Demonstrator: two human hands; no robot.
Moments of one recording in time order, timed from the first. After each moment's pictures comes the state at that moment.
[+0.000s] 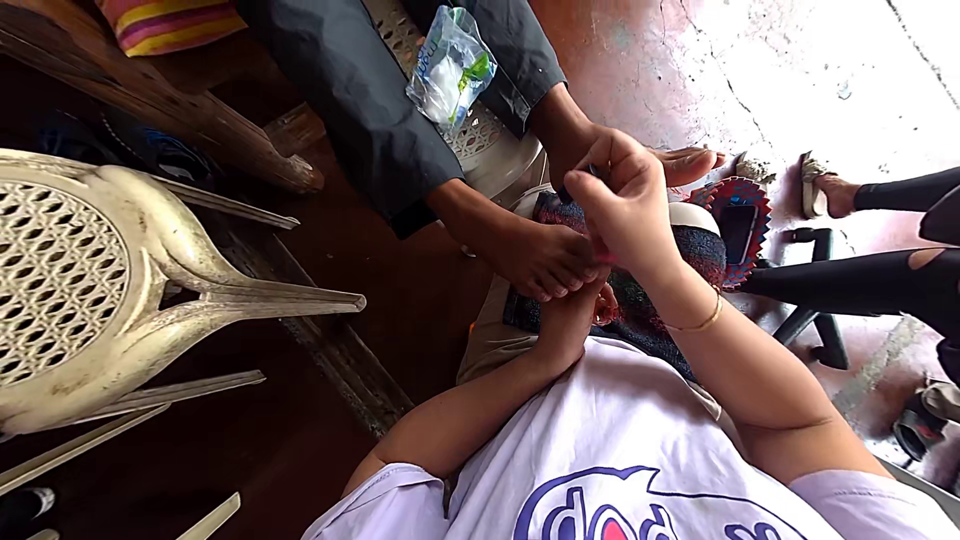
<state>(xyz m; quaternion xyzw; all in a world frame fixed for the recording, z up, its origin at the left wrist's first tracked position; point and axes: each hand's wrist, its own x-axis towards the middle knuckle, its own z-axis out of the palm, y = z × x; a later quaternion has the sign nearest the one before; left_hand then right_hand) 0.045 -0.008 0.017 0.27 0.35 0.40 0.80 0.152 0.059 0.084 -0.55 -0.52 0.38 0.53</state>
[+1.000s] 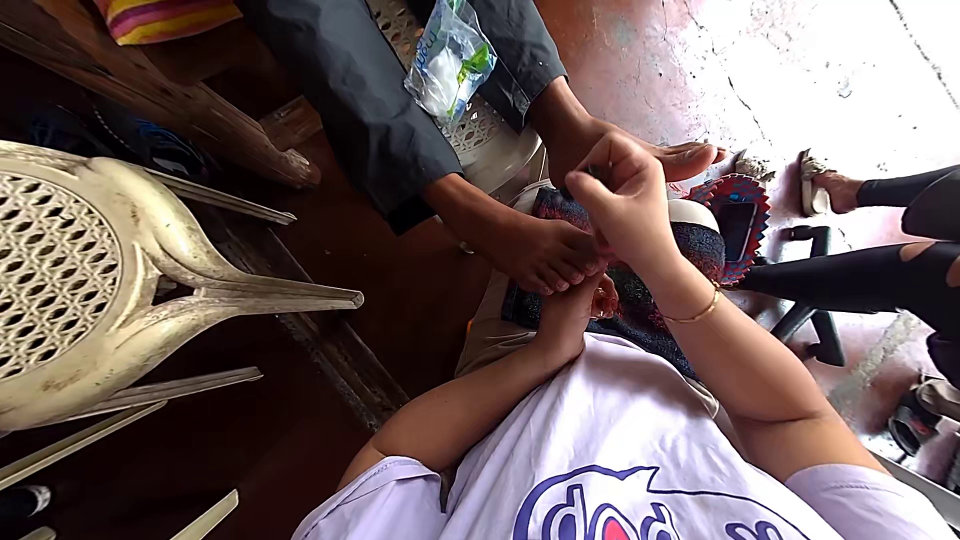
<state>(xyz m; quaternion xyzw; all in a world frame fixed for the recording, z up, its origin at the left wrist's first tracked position) 0.045 -0.008 0.022 0.25 0.35 0.36 0.83 0.157 0.057 0.079 -0.56 -0.50 0.38 0.54</state>
